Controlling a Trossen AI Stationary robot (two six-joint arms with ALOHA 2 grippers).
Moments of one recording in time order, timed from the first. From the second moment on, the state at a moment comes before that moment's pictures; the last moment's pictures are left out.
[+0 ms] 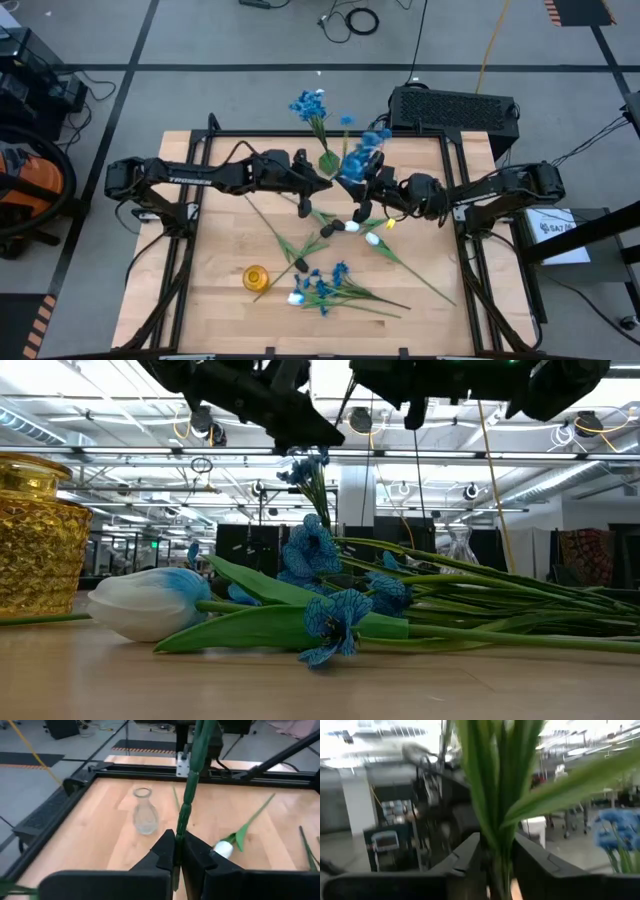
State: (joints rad) left arm 0.18 1.49 0.98 0.17 0.08 0.04; right arm 0.00 1.38 0.65 1.01 0.29 0.08
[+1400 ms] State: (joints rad) left arm 0.20 1.47 0.98 0.04 0.12 0.14; right arm -0.09 1.32 0.65 0.90 0.25 0.12
